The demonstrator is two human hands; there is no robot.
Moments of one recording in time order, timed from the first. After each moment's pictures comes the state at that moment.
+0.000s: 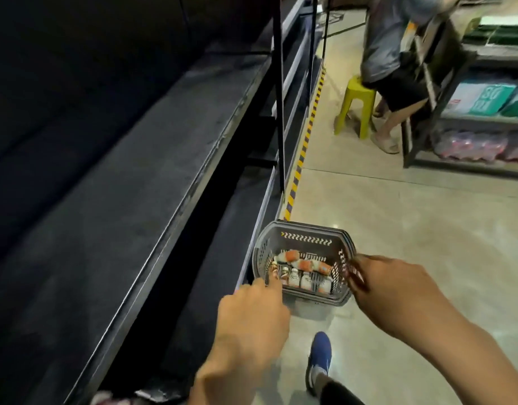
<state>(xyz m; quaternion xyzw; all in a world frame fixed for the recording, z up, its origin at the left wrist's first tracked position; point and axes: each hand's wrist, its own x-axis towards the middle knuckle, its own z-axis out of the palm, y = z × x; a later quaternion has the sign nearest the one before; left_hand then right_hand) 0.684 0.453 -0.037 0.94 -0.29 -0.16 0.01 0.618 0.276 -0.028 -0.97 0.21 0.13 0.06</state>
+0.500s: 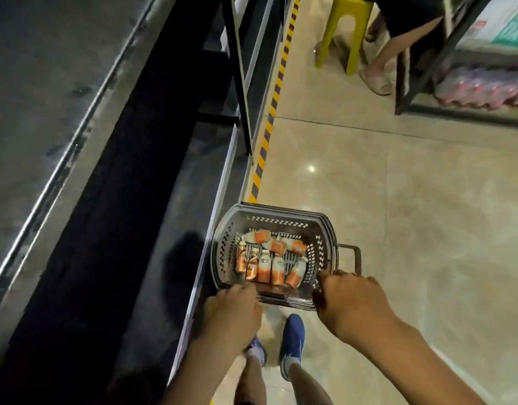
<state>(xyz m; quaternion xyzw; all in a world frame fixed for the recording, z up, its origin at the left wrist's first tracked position) 0.886 0.281 -0.247 0.90 -0.29 -0.34 -0.02 0.809 0.116 -0.199 -0.91 0.21 0.34 0.12</state>
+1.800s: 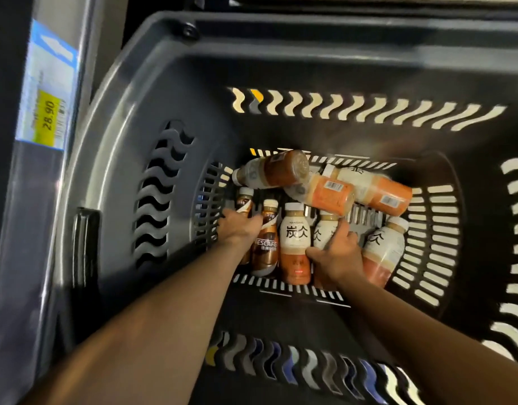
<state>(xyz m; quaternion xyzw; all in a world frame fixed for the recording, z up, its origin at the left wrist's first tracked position) 1.061 0.233 -1.035 0.87 0.18 -0.44 0.16 0.908 0.116 -1.036 -0.70 0.53 0.23 0.42</state>
